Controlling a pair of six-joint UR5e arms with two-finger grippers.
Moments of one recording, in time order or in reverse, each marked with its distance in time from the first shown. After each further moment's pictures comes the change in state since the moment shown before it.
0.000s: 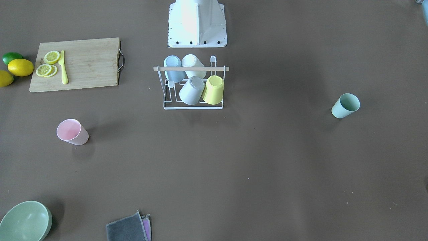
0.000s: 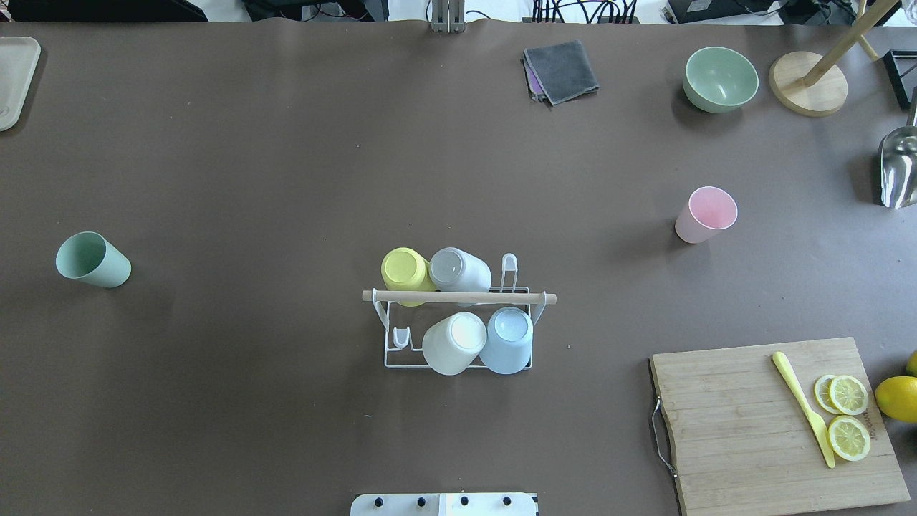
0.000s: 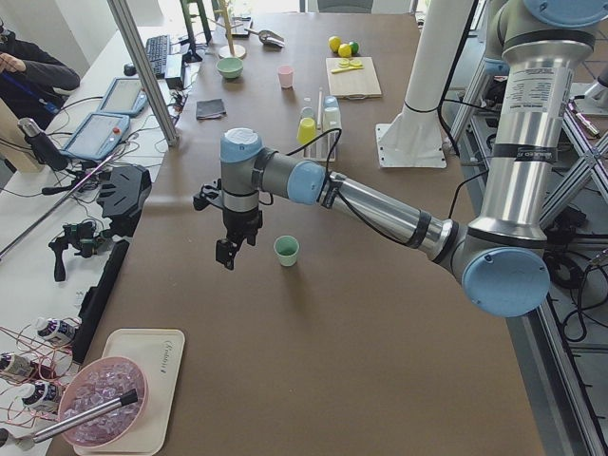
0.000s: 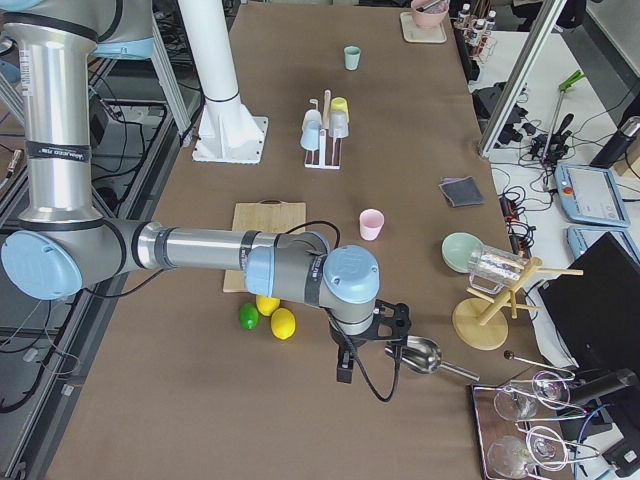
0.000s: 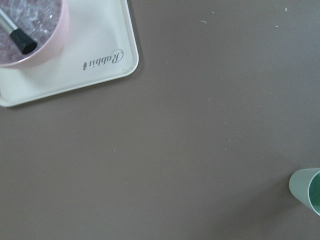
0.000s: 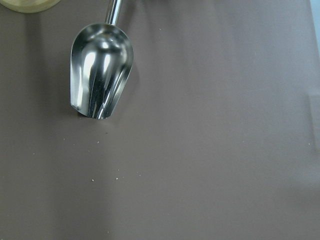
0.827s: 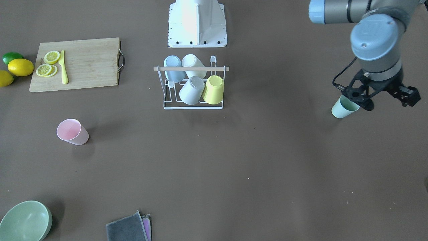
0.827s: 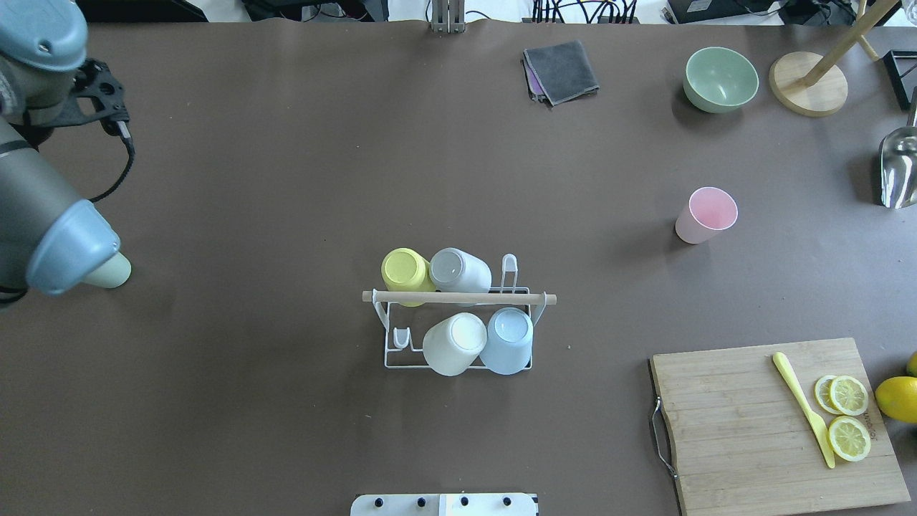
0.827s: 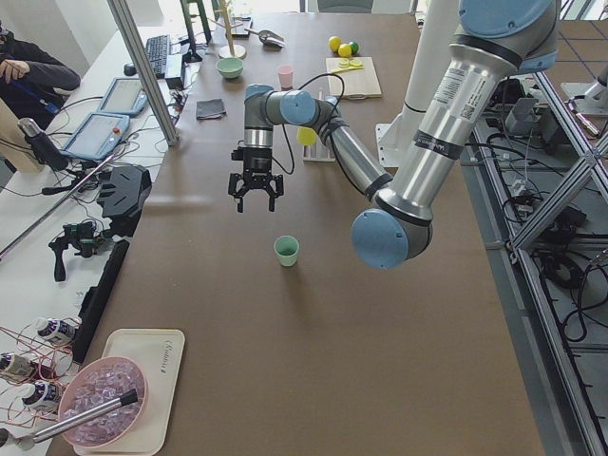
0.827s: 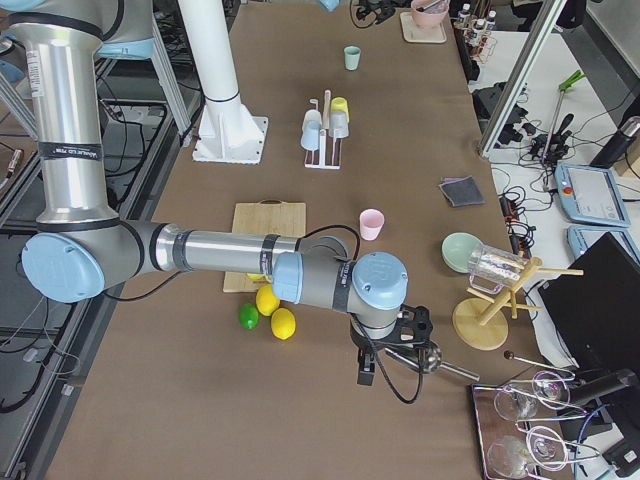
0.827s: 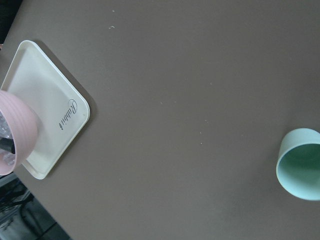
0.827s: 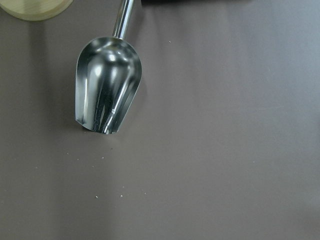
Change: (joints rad) left arm 0.474 -0.341 -0.022 0.645 0.562 0.242; right arm -0.045 0.063 -0.070 0.011 0.016 -0.009
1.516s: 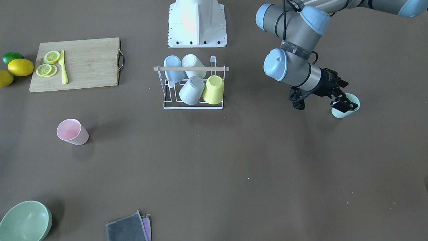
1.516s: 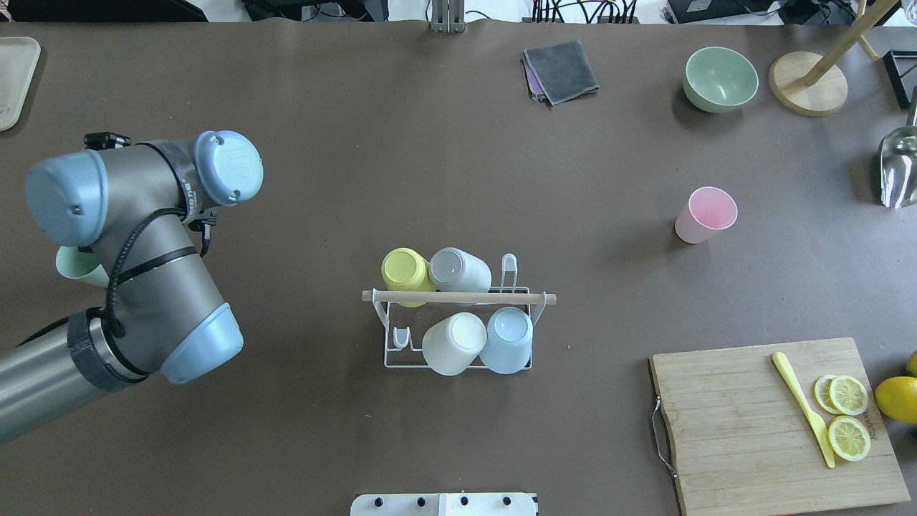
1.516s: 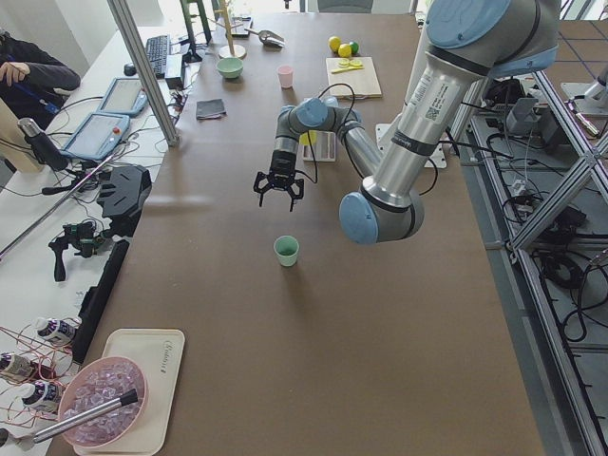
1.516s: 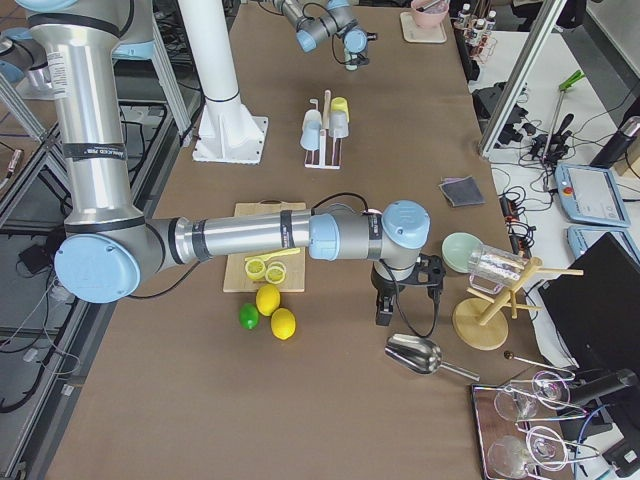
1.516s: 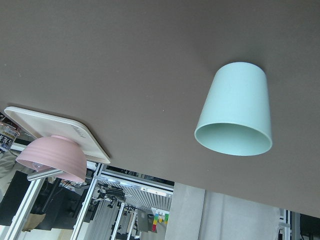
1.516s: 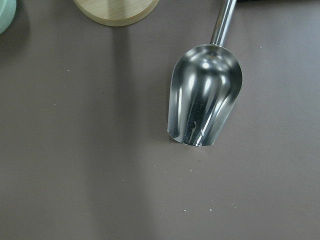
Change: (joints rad) left arm 0.249 -0.099 0.178 0.164 0.226 0.163; right arm -0.180 0.051 0.105 -0.016 0.037 0.237
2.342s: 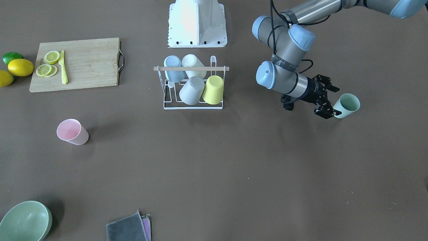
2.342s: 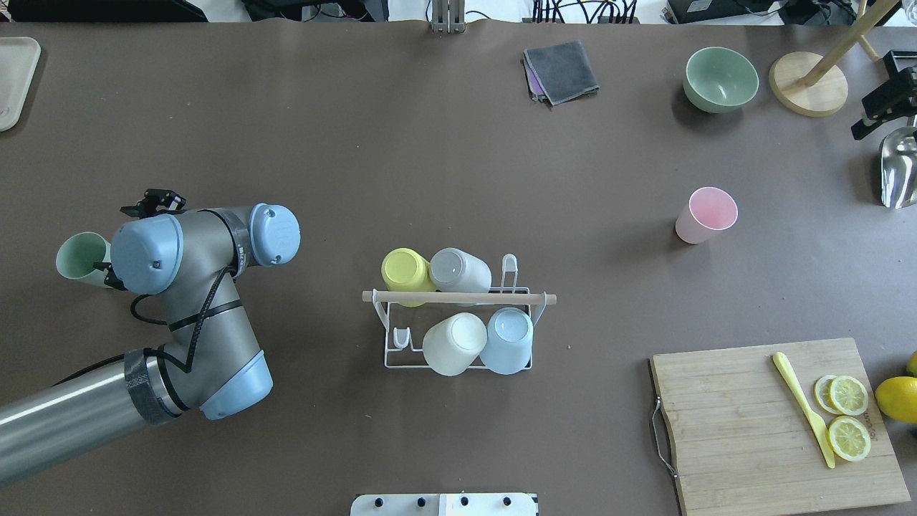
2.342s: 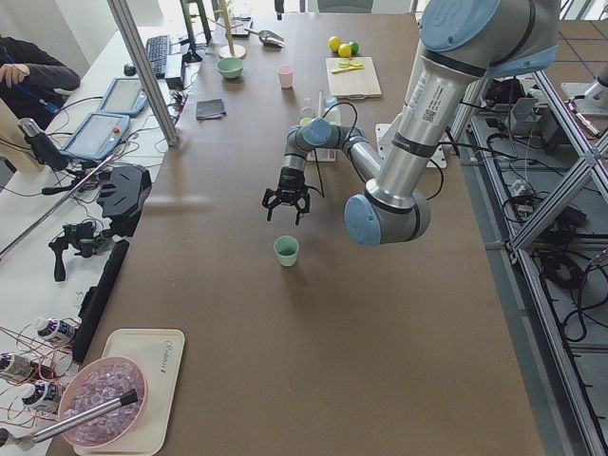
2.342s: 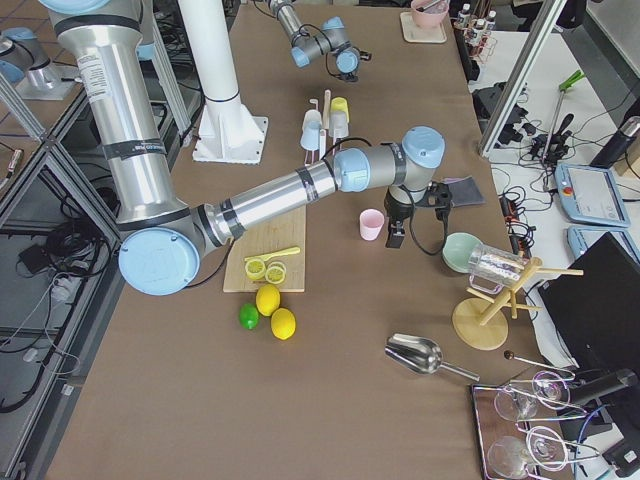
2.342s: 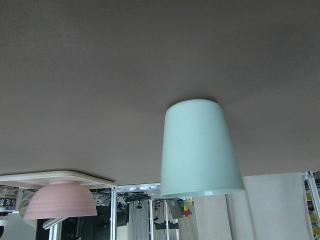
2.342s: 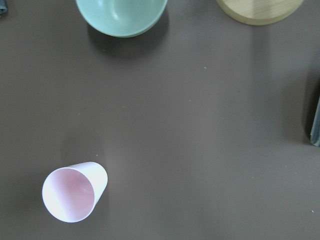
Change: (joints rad) left arm 0.077 0.041 0.098 -0.118 0.021 0.085; right arm -0.184 0.154 0.118 -0.140 0.071 0.146
